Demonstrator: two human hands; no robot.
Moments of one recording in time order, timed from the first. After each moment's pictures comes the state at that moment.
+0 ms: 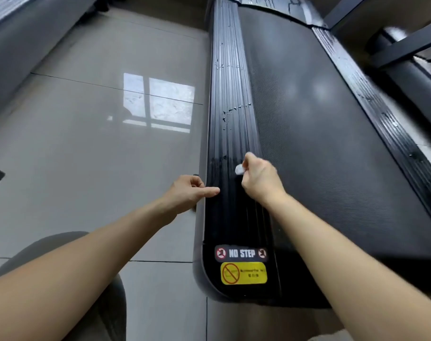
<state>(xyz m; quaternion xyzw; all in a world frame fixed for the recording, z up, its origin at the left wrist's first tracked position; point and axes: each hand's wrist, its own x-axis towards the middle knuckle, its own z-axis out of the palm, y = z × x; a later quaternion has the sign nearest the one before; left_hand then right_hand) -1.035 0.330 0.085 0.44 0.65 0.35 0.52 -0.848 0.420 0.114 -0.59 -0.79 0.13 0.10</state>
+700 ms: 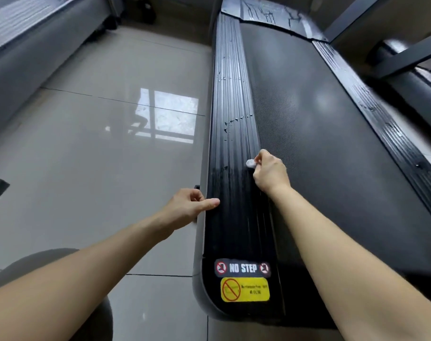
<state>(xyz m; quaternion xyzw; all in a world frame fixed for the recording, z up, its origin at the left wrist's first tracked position) -1.037 0.326 0.076 0.46 0.63 0.35 0.52 -0.838 0.467 0.109 -0.64 -0.75 0.13 0.13</state>
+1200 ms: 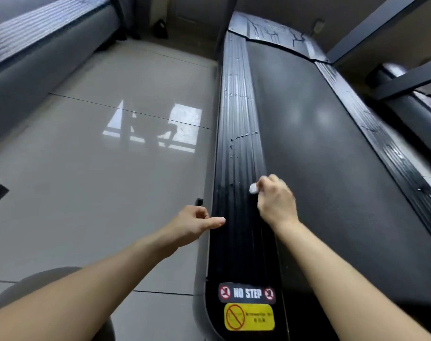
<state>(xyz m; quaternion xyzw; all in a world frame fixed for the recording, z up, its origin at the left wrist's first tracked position) -1.038 0.331 0.072 0.46 0.61 0.35 0.54 -0.831 0.449 0.103 -0.58 -0.80 0.01 0.14</state>
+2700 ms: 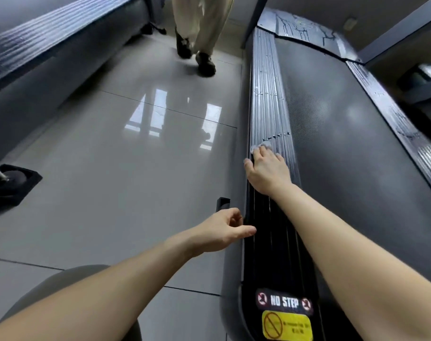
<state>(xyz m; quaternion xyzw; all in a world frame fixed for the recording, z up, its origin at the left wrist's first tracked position) -1.053 0.325 0.064 0.52 0.54 0.32 0.58 -0.945 0.503 0.105 -0.55 -0.84 -0.01 -0.04</state>
